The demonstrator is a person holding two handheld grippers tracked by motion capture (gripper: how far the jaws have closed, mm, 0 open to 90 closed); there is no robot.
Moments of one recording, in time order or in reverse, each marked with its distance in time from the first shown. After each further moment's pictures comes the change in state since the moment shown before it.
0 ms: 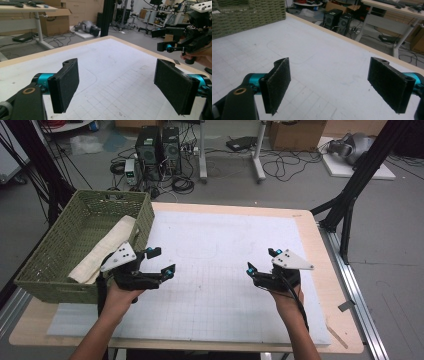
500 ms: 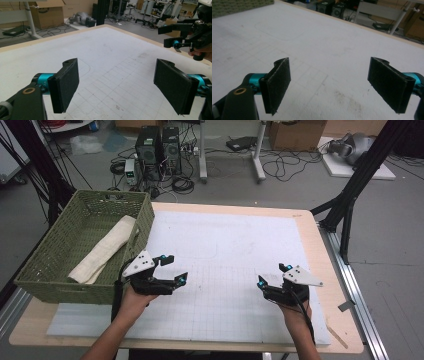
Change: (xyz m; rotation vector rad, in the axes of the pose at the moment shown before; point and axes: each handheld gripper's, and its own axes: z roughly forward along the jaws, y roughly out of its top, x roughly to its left) left arm -0.004 -0.033 0.028 0.050 -0.021 0.016; right arm -0.010 -0.051 -0.015 0.048 -0.052 0.064
